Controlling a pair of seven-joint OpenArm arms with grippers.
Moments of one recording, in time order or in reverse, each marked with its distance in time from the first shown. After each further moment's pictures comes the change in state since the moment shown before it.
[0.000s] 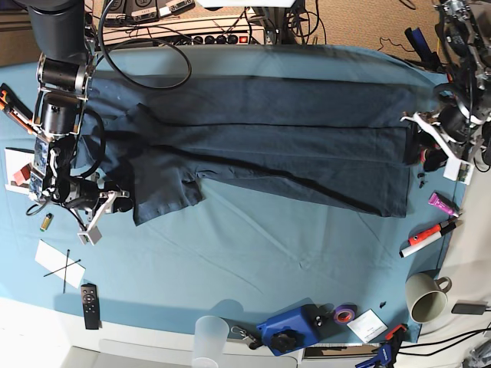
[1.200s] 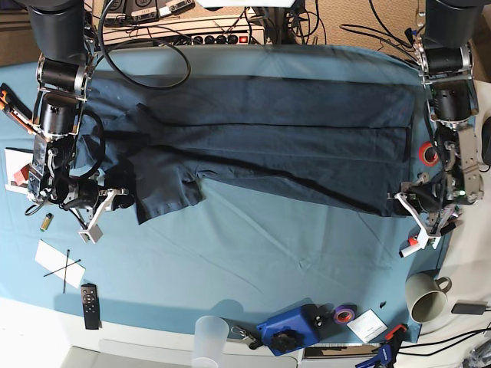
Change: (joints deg) left arm -36.3 -2.3 18.6 -53.7 14.4 0.1 -3.2; right arm 0.2 0.1 0.2 0.1 2.3 0.2 -4.9
